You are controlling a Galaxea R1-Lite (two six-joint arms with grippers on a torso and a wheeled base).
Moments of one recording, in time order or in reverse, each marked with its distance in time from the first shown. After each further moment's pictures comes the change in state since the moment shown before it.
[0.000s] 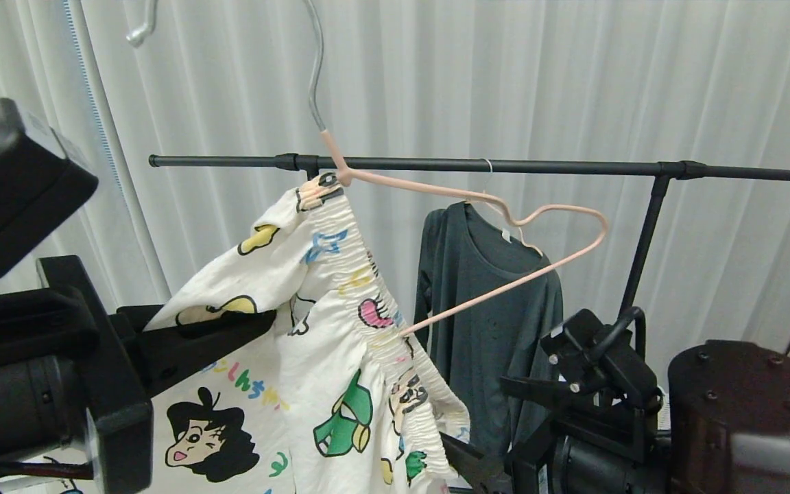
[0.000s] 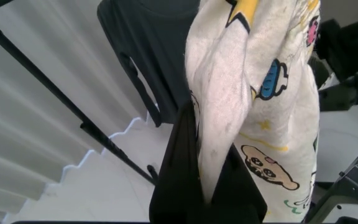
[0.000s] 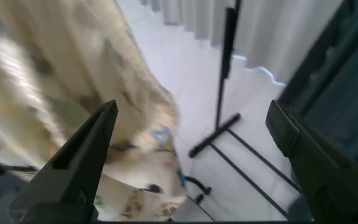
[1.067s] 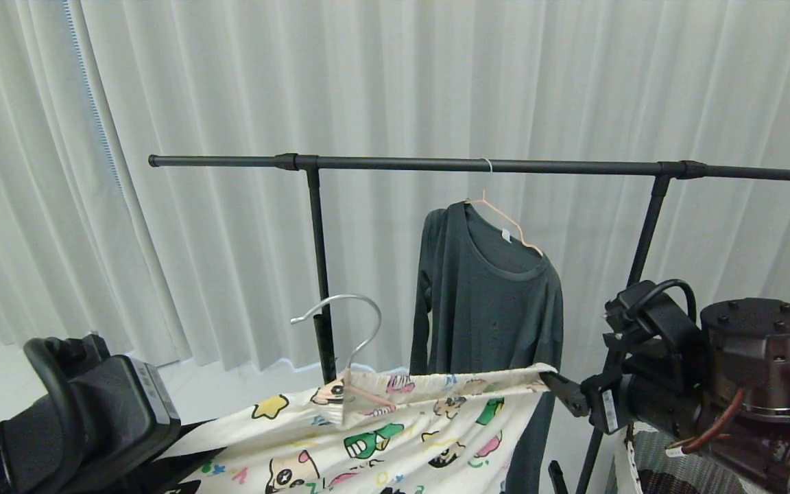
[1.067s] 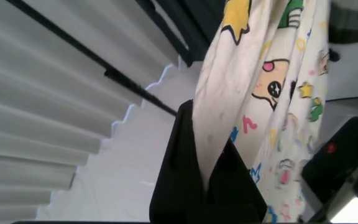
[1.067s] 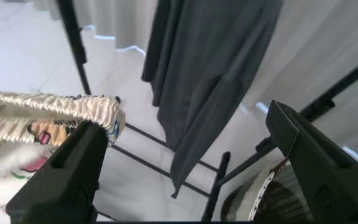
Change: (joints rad) left arm 0.042 -0.075 0.319 -0.001 0.083 0.198; right arm -0.362 -0.049 0.077 0.047 -0.068 -0.274
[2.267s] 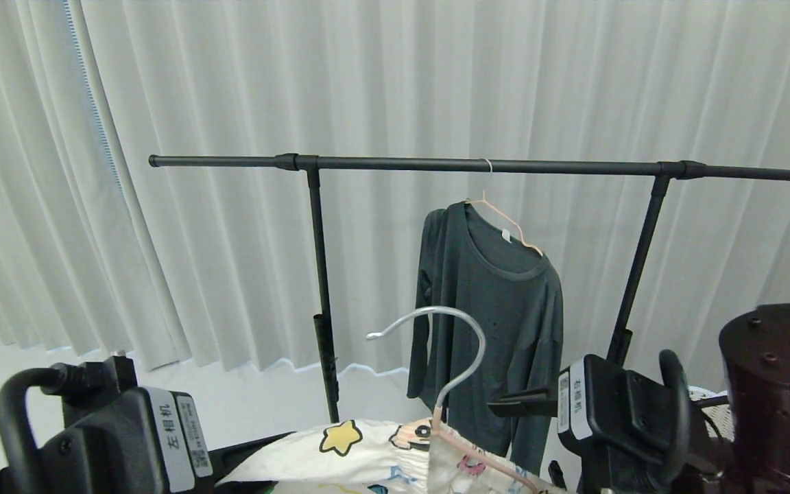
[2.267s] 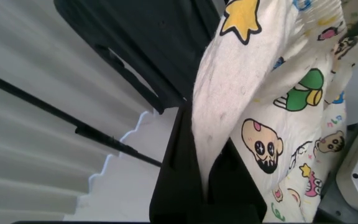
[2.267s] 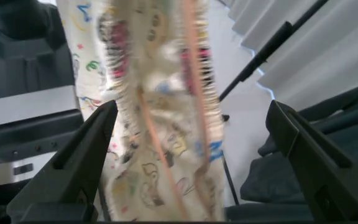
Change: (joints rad) left arm -0.181 0.056 0.037 -0.234 -0.058 -0.013; right arm 0.333 -0.094 -0.189 0.325 0.423 -0.210
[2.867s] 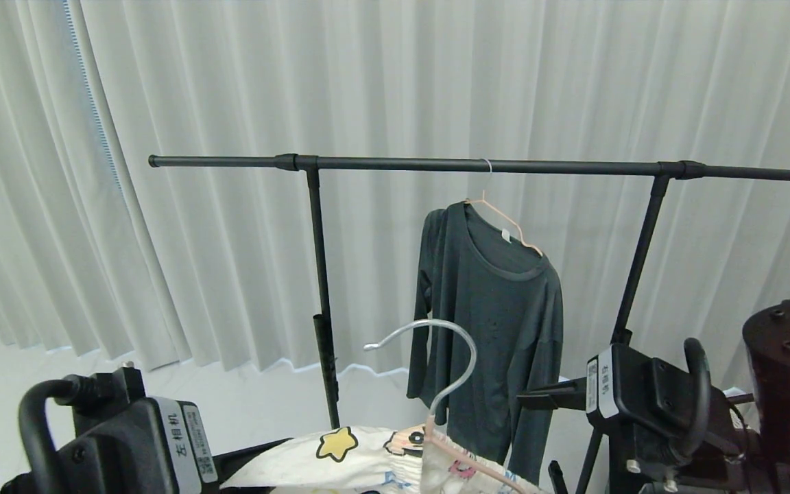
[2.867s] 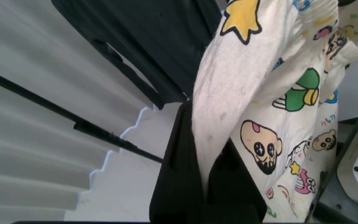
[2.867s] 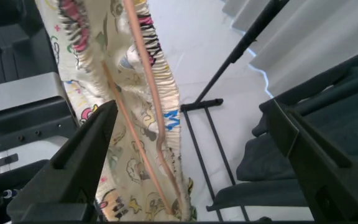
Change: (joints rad) left arm 0.008 -0.002 0.023 -0.003 0.005 -0.002; right arm -0.064 -0.049 0.028 0.048 -0.003 -0.001
